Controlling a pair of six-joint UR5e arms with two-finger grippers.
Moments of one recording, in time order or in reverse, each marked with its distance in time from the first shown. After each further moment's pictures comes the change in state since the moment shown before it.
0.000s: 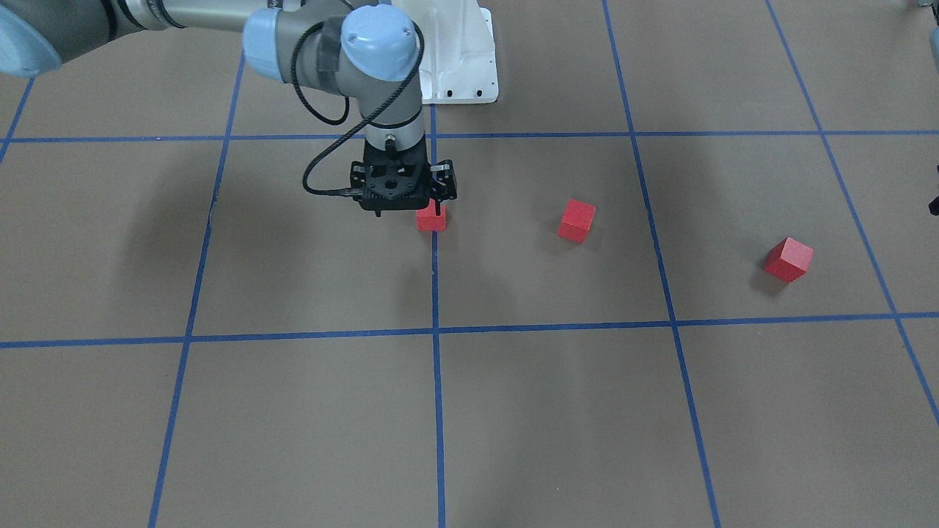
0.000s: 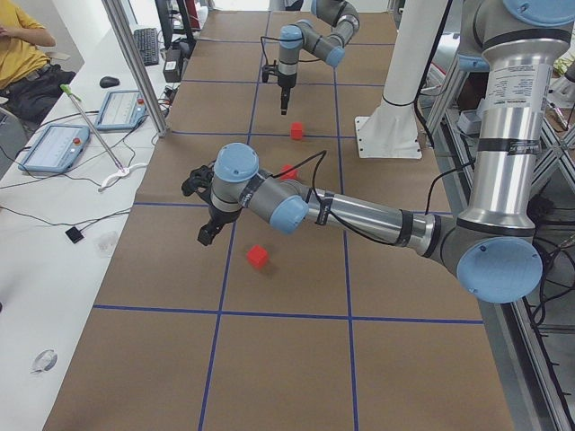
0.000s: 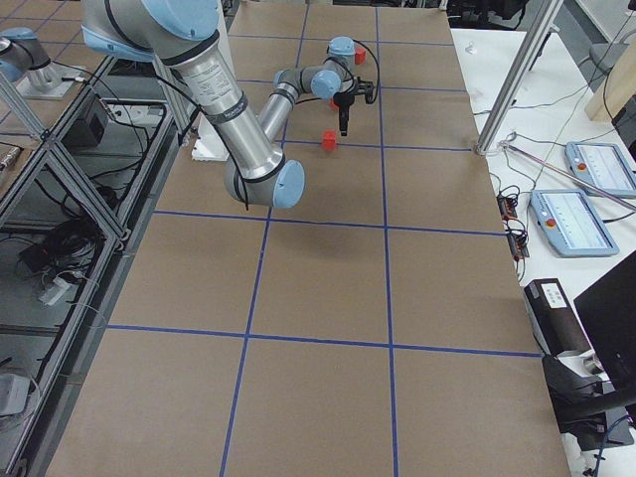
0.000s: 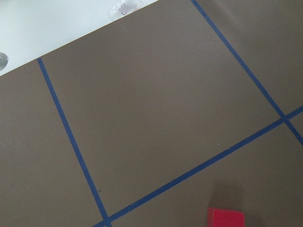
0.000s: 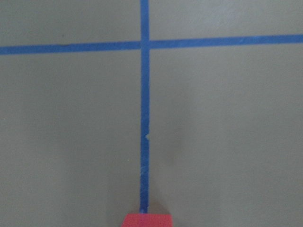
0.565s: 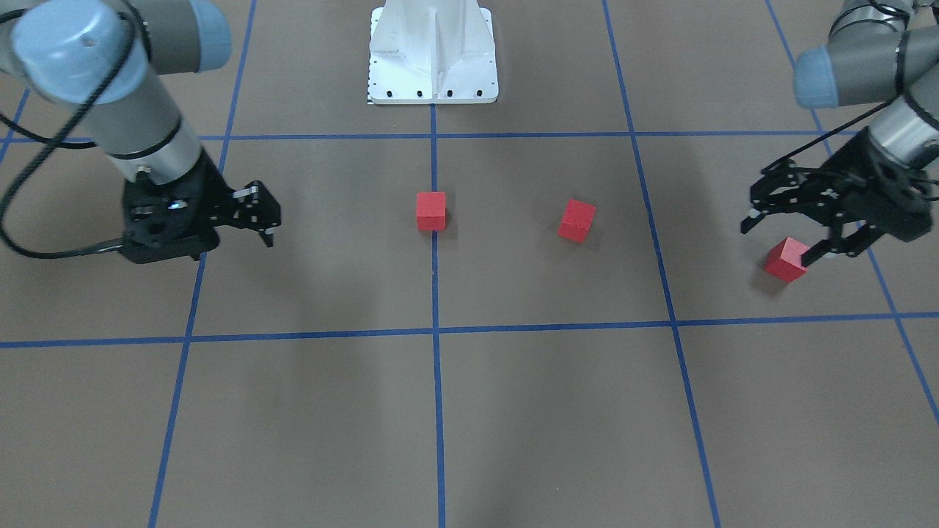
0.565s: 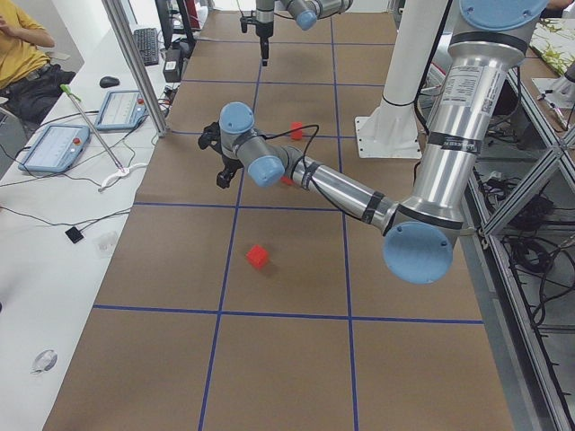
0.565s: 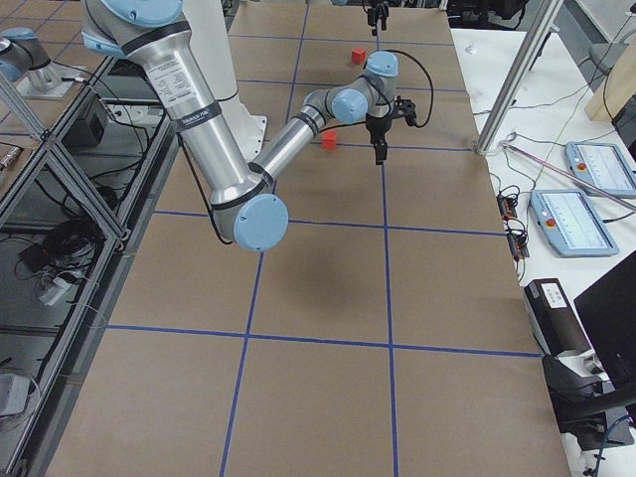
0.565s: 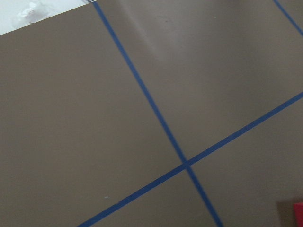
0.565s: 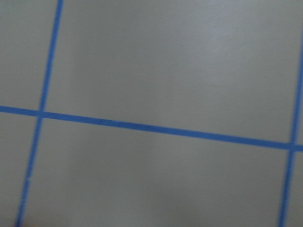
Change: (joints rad) left arm 0.327 -0.195 -0.023 -0.042 0.037 -0.437; right arm 0.371 -0.265 0.128 -0.008 0.251 -0.532
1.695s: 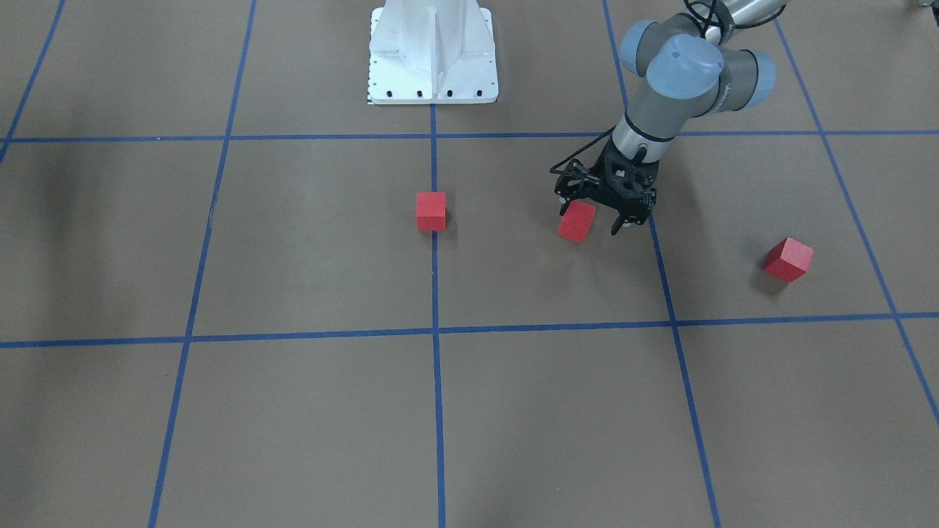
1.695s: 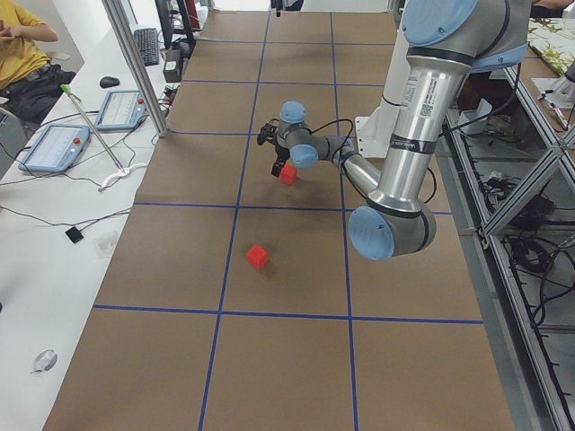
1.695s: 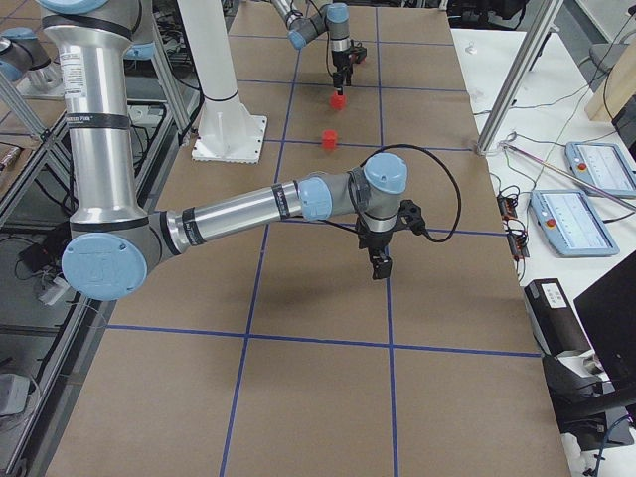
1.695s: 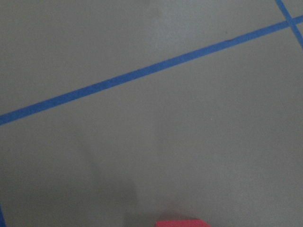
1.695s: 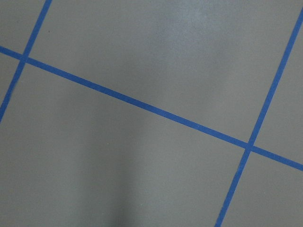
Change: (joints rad) left arm 0.490 -0.029 -0.027 0.022 0.435 -0.362; right arm 0.435 -0.426 -0.008 0.007 0.146 -0.739
